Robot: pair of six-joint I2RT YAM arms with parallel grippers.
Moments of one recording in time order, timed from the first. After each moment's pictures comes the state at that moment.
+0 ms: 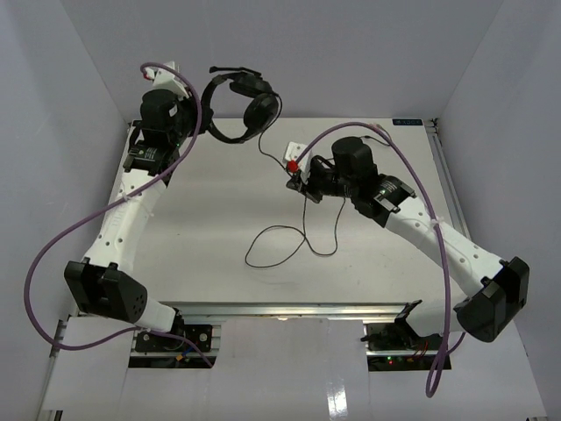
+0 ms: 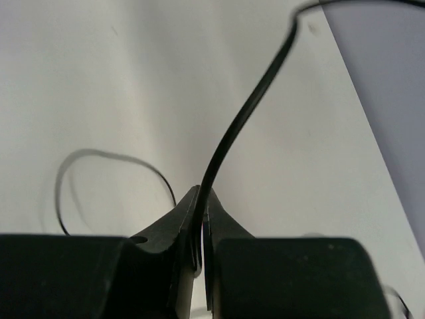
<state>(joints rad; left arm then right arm) -0.21 1.45 1.56 -0.27 0.02 -0.42 0.73 1.35 1.30 -0.32 -0.45 -0.48</state>
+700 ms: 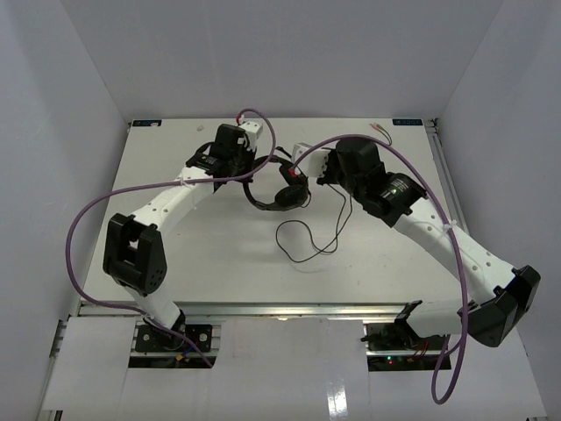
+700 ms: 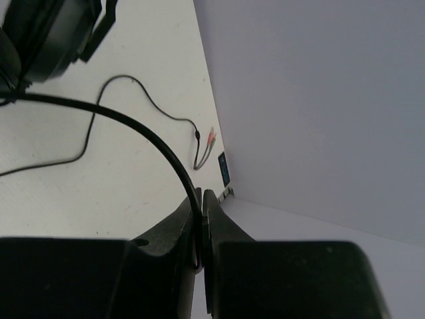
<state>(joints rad) -0.44 1.68 1.42 -0.44 -0.02 -0.07 0.75 1.31 1.37 -0.54 0.34 -1.02</state>
